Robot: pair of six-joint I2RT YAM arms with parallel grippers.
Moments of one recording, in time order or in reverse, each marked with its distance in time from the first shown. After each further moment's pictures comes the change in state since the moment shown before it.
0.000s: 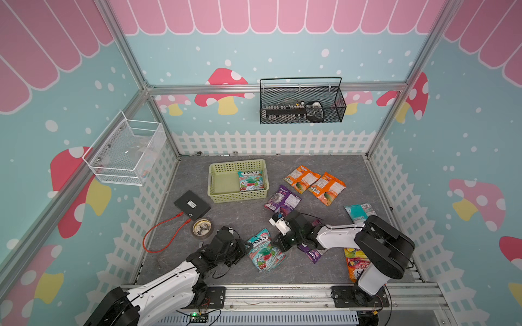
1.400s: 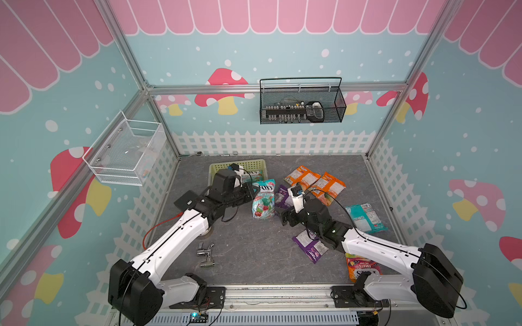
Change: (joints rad) left arm 0.217 0.420 0.958 -0.343 0.070 0.535; right arm -0.028 -0.414 0.002 0.035 0.604 -0.180
